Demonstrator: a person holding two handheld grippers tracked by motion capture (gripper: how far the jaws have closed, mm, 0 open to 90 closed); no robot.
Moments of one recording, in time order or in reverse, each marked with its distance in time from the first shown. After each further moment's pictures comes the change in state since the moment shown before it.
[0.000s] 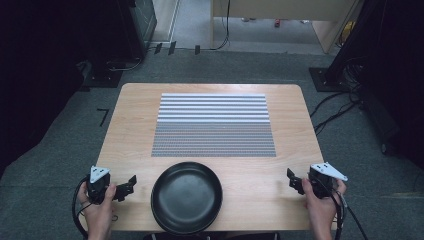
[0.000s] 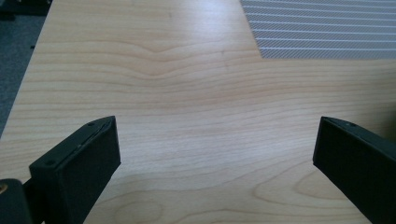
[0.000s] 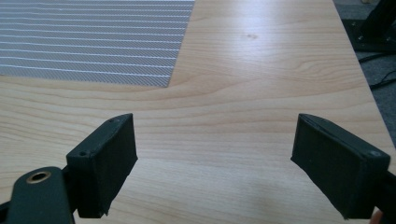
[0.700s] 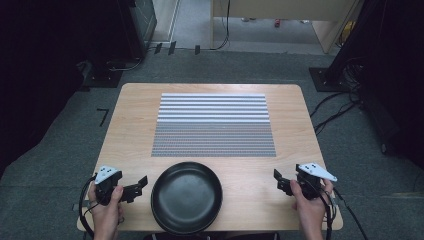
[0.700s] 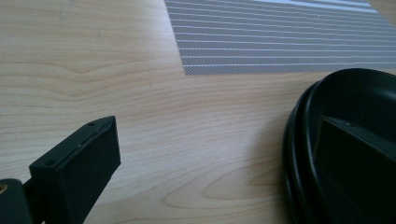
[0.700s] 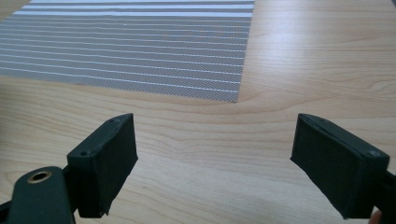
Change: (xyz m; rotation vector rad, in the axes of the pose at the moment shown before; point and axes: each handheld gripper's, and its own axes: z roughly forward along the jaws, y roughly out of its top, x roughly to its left) left arm -0.033 0.011 -0.014 -0.023 -0.152 0.000; right arm 0.039 0.007 -0.007 -0.025 0.113 -0.012
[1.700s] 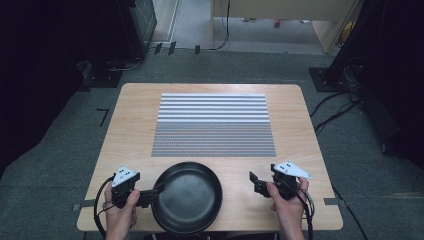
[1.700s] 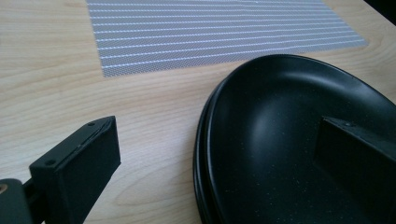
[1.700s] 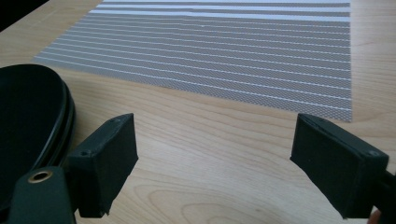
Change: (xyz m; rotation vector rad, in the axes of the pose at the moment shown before) left arm -0.043 0.001 0.004 0.047 -0.127 0.075; right arm 0.062 0.007 0.012 0.019 0.147 -0.037
